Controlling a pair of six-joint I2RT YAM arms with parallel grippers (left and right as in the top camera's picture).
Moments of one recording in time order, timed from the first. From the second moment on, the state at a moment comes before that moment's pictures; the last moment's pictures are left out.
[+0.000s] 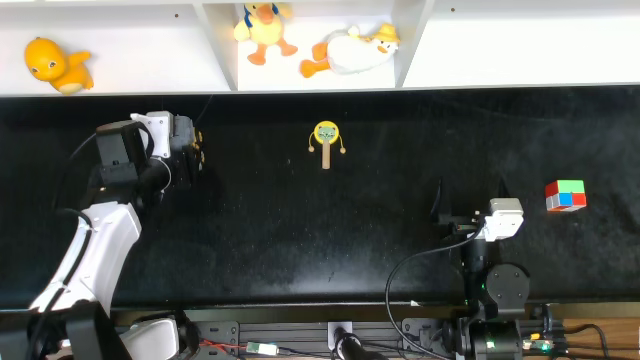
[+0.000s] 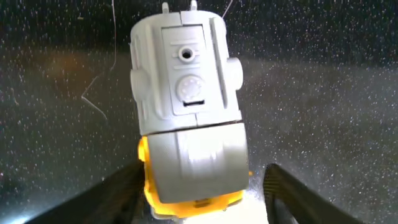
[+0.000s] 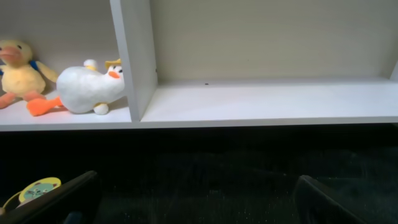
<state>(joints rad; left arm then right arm) 0.14 1.39 0.70 -0.25 0.20 0.03 0.04 0.01 0.02 -0.02 0.03 0.05</state>
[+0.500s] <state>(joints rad) 0.14 1.35 0.70 -0.27 0.19 0.03 0.04 0.01 0.02 -0.02 0.03 0.05</state>
